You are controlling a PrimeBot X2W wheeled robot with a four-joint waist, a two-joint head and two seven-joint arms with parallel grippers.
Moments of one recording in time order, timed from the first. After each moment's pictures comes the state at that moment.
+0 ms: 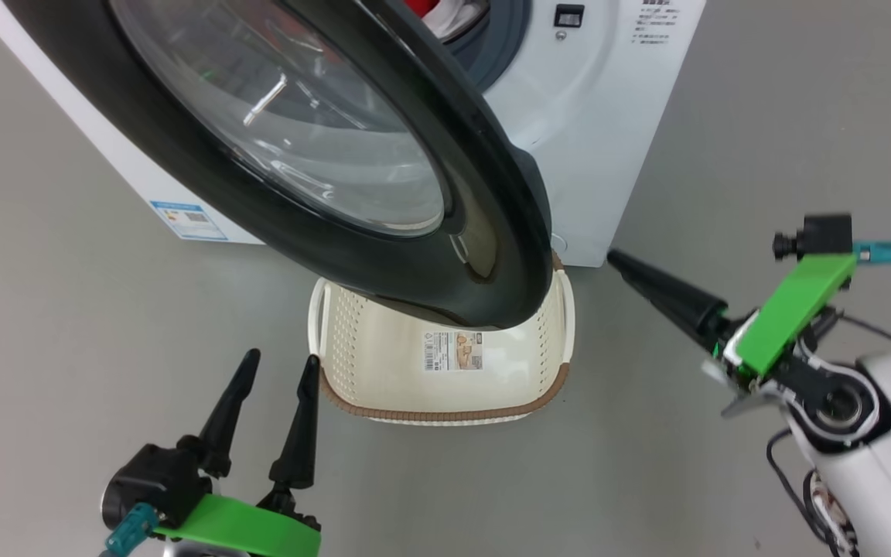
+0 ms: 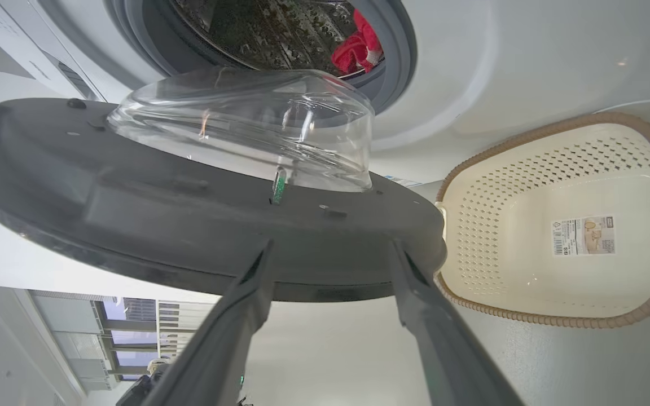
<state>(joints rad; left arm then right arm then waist) -0.16 0.04 -0.13 0.19 -0.31 -0.12 -0.25 -0.48 -0.28 0.28 0.33 1.58 0.12 0.47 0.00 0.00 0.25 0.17</state>
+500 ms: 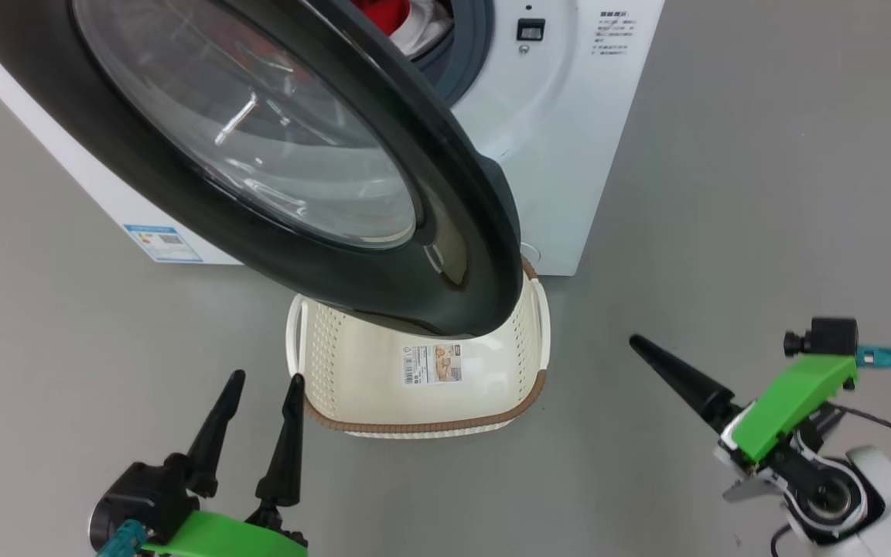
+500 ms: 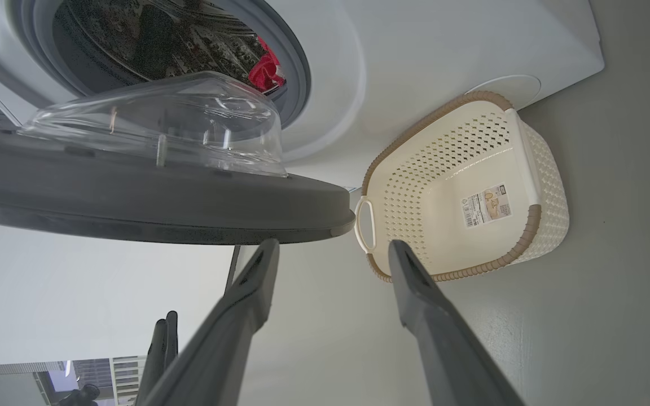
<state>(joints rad) -0.12 0.04 -0.10 0.20 -0.30 -0.12 -0.25 -0.30 -0.28 0.30 0.35 1.52 0.12 0.32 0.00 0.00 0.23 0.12</state>
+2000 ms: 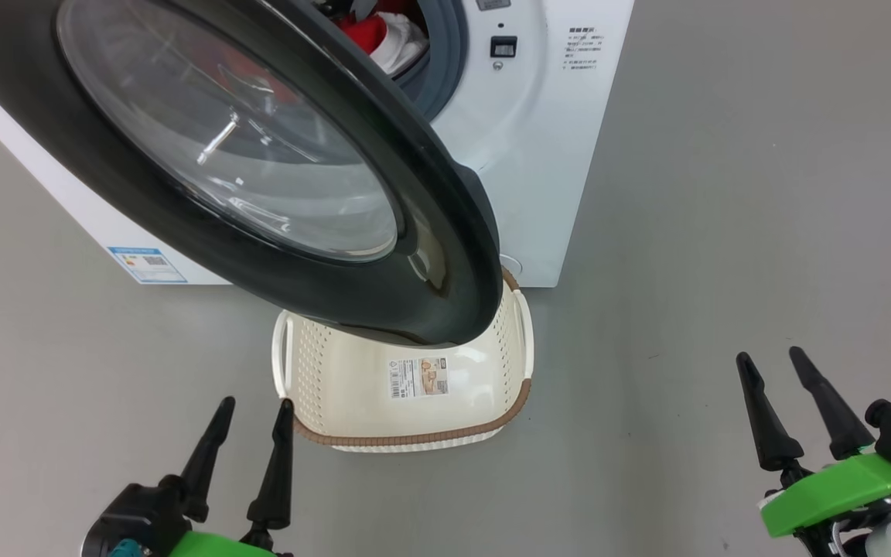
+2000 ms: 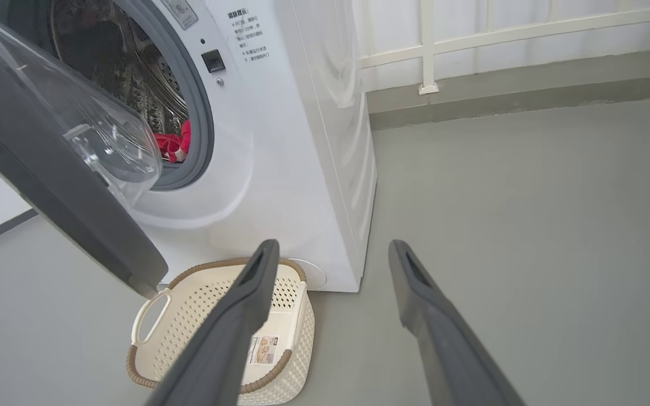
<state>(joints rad) -0.08 0.04 -0.07 0.23 -0.28 -0.13 -0.25 -0.08 -0.24 0.09 0.31 0.57 0.12 -0.25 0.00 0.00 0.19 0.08</state>
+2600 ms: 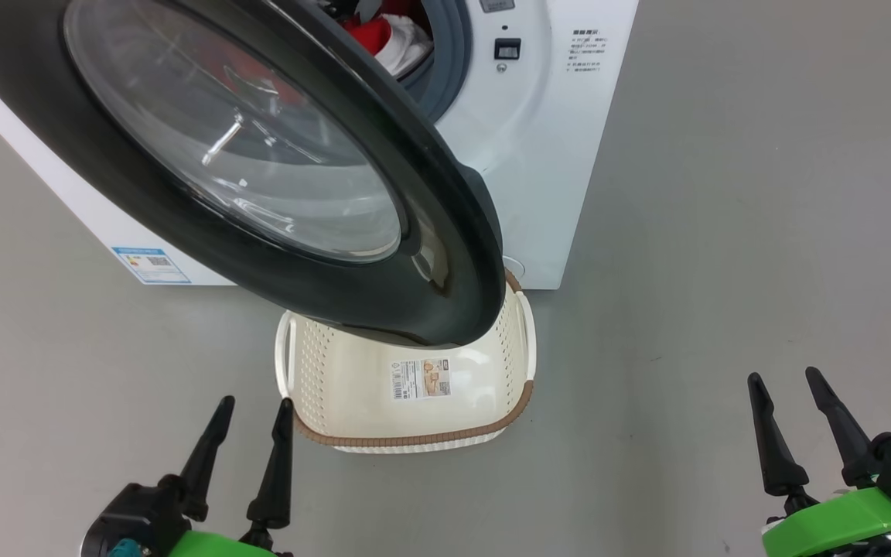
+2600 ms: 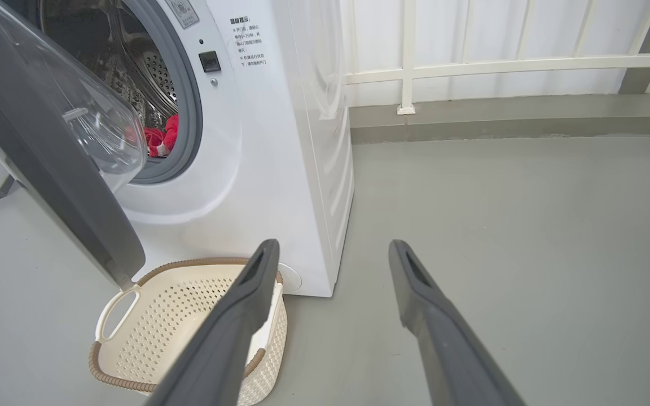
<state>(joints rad) -0.08 0.04 -0.07 0.22 -0.28 -0.13 -0.25 0.02 -0.13 -0.06 0.21 0.34 0.12 -0.26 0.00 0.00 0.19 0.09</state>
